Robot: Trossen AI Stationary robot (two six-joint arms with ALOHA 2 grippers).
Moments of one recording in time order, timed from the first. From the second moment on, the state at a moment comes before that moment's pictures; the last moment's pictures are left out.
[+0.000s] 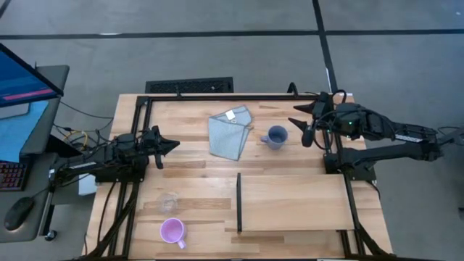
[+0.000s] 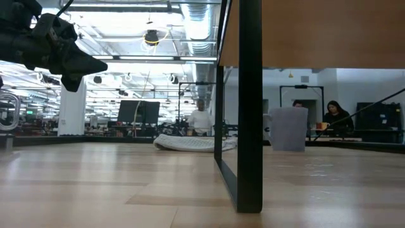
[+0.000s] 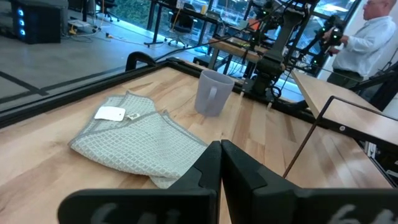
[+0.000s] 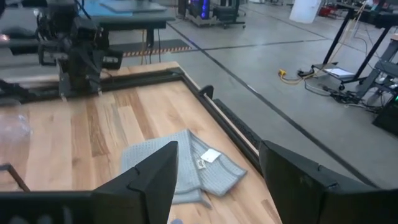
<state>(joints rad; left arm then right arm) 0.22 0.00 0.07 -0.17 -0.04 -0.31 -0.11 0.71 0.89 -0.50 0.34 -0.03</state>
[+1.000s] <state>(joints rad) 0.22 0.00 0.07 -0.17 -0.04 -0.31 -0.49 1.08 0.91 -0.82 0.15 0.12</state>
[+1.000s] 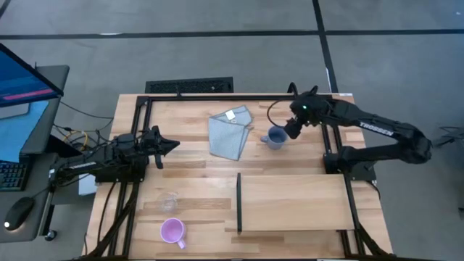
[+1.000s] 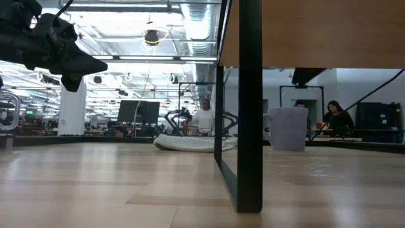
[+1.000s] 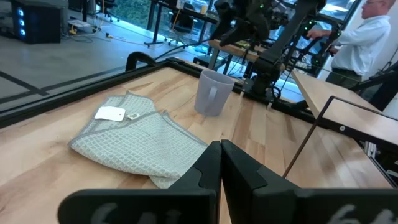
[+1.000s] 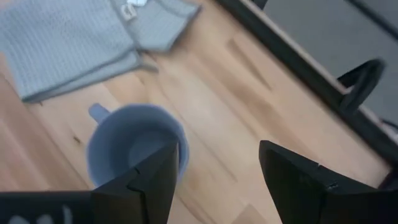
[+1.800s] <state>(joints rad) 0.22 0.00 0.07 -0.17 -0.04 -0.31 -0.49 1.34 0.91 -0.84 0.05 0.12</state>
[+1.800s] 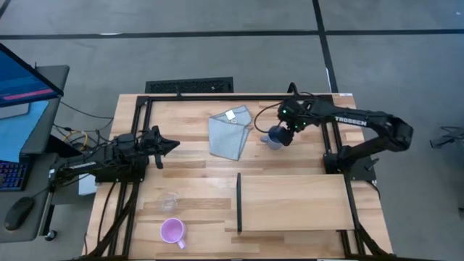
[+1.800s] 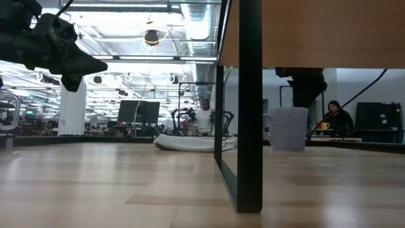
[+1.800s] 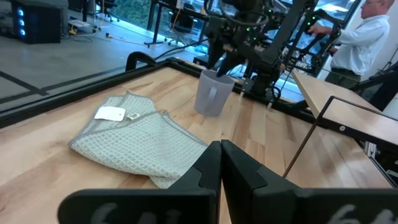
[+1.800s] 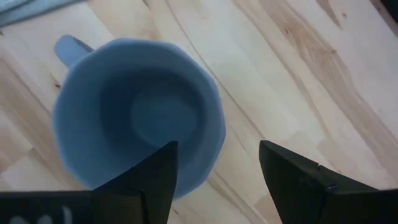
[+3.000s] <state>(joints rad) 0.22 0.00 0.07 -0.17 -0.04 -0.31 -0.49 1.36 0.91 -0.82 0.00 0.12</state>
